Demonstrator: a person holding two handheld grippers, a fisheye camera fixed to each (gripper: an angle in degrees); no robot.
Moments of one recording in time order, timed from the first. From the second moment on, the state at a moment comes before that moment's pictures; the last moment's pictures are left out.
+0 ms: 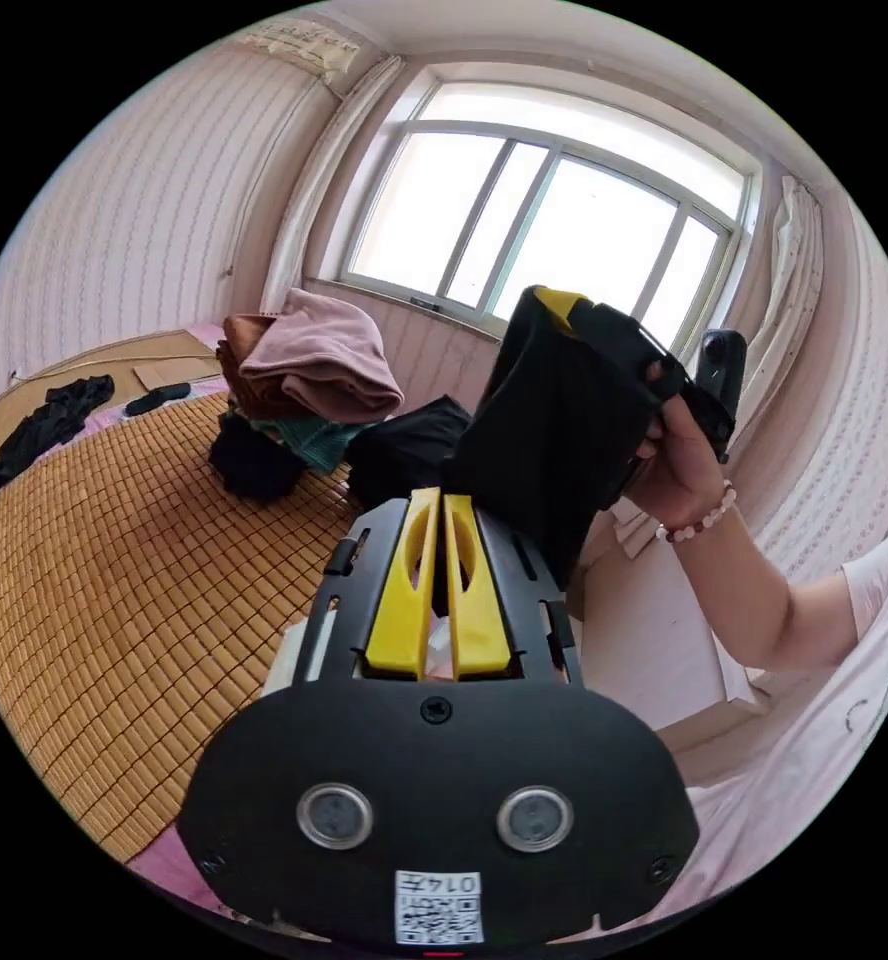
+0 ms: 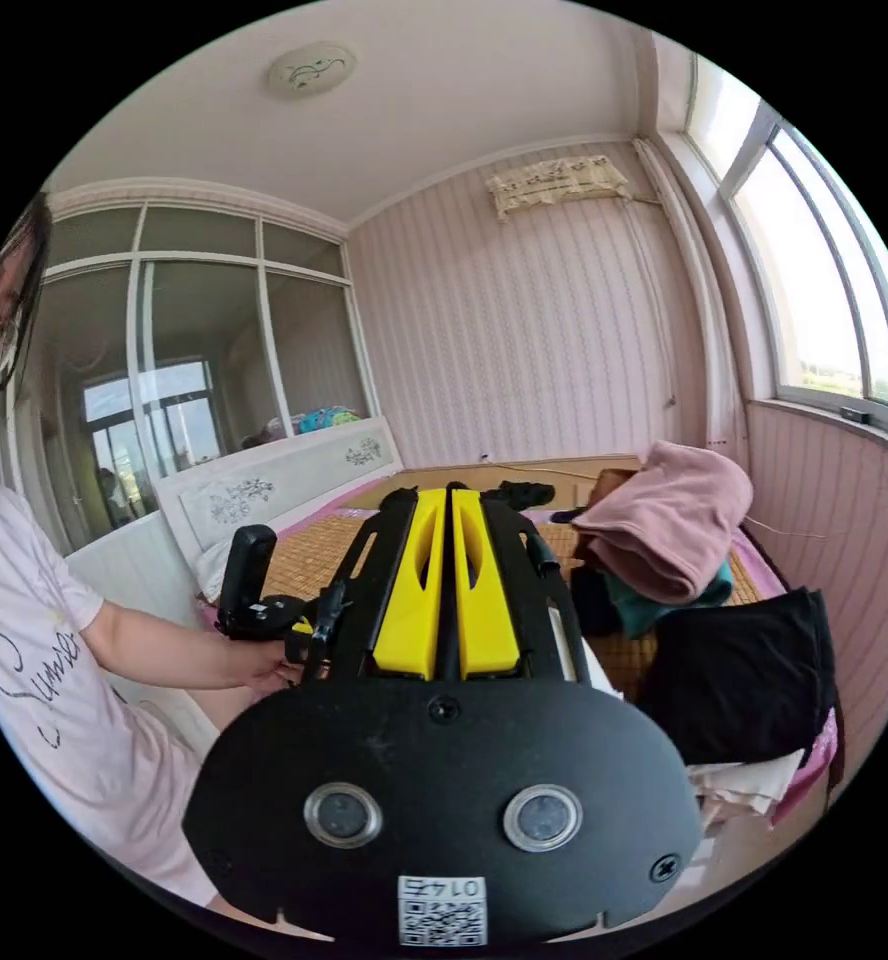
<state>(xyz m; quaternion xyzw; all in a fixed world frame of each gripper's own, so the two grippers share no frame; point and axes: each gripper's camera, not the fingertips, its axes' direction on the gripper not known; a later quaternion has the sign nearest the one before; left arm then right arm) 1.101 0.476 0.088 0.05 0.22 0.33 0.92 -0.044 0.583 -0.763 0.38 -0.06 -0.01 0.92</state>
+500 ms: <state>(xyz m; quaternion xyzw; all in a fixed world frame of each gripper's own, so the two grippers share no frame) 0.747 0.483 -0.214 0.23 0.07 0.16 0.96 -0.346 0.404 -0.658 0.36 -0.20 -0.18 0.89</state>
